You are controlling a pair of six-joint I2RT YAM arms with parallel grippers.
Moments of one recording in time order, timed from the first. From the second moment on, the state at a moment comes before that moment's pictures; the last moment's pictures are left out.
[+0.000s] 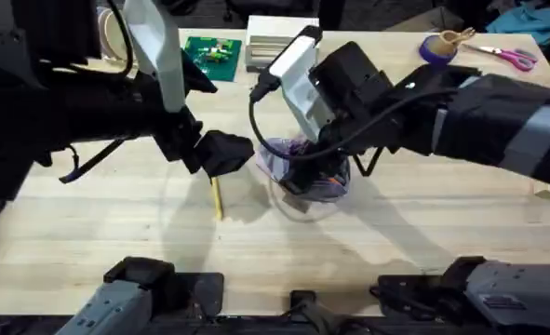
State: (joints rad) left arm -0.13 0.93 1.01 -0.91 0.50 0.67; right arm 0.68 1.50 1.01 -0.66 -0.10 -0.25
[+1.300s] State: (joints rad) left arm -0.13 0.93 1.01 -1.05 0.22 0.04; right arm 0.55 1.19 1.22 -0.88 -0.14 -0.14
